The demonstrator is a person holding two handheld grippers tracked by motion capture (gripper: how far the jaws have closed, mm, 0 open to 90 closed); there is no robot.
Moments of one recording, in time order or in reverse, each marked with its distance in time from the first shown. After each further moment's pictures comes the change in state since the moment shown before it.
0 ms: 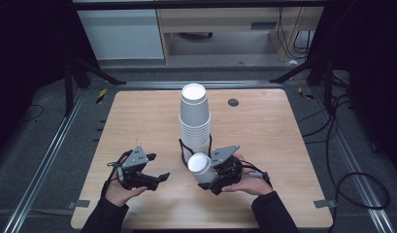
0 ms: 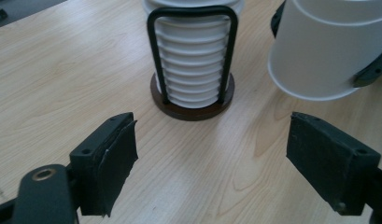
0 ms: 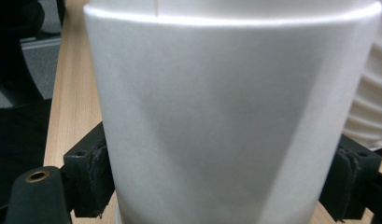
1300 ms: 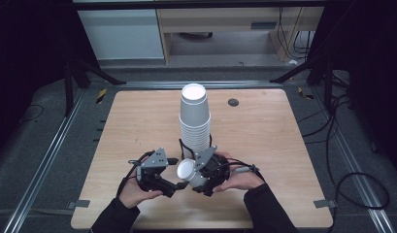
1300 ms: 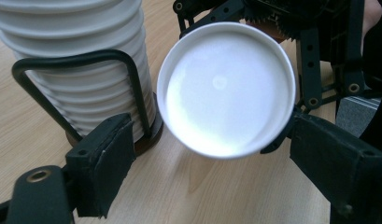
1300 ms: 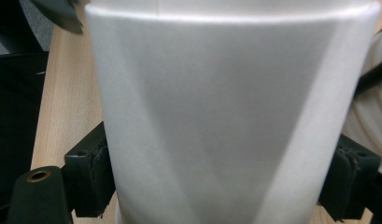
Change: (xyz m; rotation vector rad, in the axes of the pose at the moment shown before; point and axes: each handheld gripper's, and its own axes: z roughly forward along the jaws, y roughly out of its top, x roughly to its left) left arm -0.028 0.028 0.031 0.004 -0.207 0.066; right arm 0.005 0.023 0.027 0.189 0.052 -0.131
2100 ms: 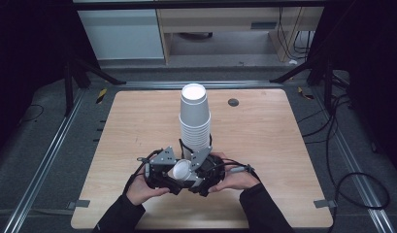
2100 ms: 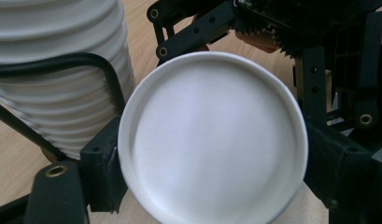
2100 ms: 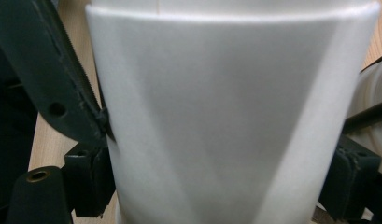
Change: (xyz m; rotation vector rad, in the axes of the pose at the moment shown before) left arm 0.002 0.004 0.017 0.023 -0.047 -0.013; right arm 0.001 0.007 0.009 -0.010 0.010 0.005
